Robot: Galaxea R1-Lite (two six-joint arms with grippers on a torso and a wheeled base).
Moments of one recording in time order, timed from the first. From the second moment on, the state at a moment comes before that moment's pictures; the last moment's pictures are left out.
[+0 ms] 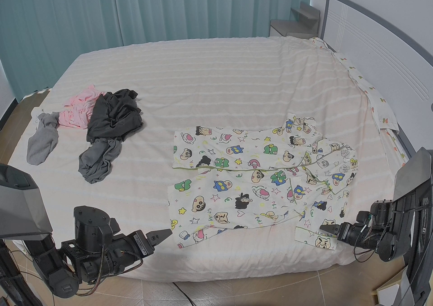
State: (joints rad) left arm -0.48 1.94 -0.10 -1.27 -0.02 -0.86; right arm -0.08 2.46 -0.20 -1.55 0.43 0.44
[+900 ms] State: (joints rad) left arm -0.48 1.94 -0.10 -1.27 0.02 -0.86; right arm -0.05 2.46 -0.12 -1.55 0.40 0.44
